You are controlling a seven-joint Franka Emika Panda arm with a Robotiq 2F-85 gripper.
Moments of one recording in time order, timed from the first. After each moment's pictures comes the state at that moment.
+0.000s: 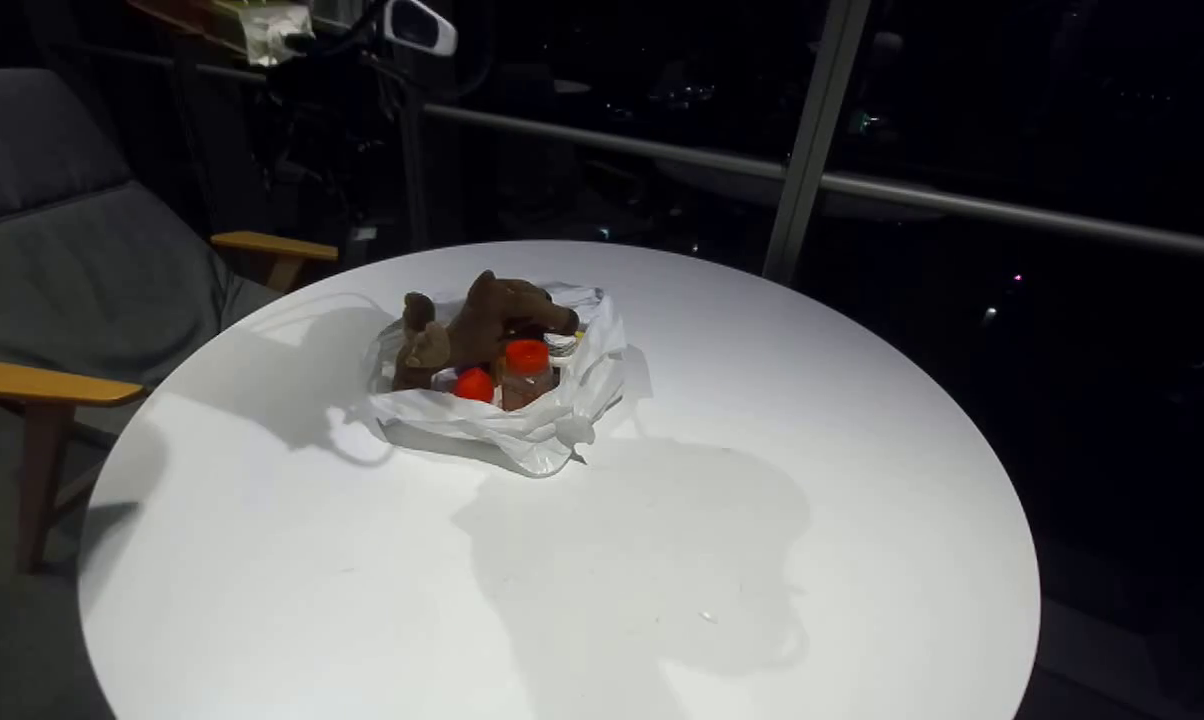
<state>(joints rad) 0.16 0.28 0.14 -2.04 0.16 2.20 0.26</state>
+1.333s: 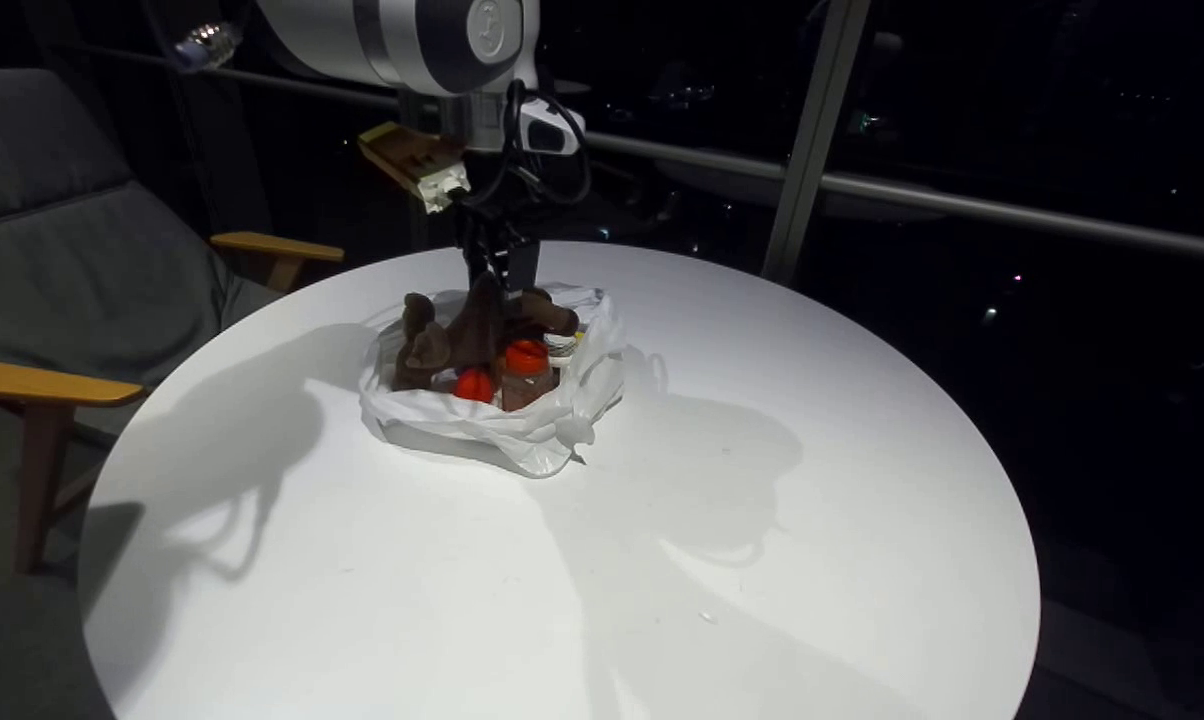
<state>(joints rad) 0.21 0.65 -0.03 -1.73 0.06 2.46 0.53</state>
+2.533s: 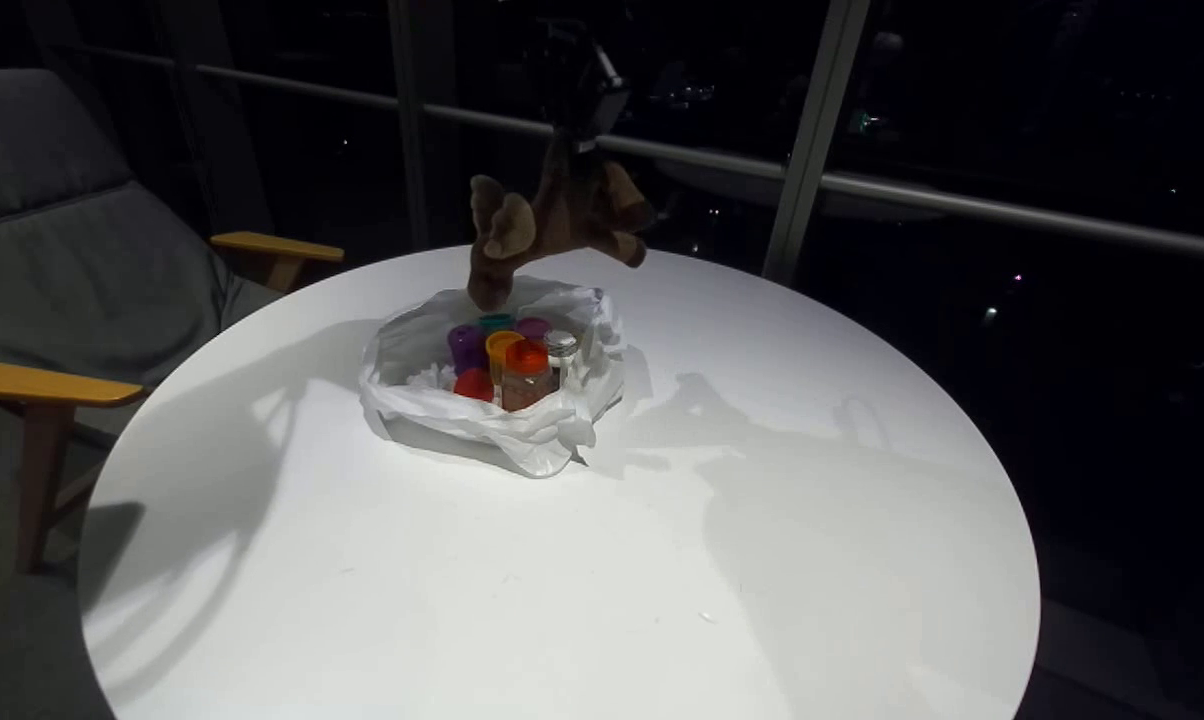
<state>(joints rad) 0.14 0.33 -0.09 -1.83 0.03 2.35 0.49</state>
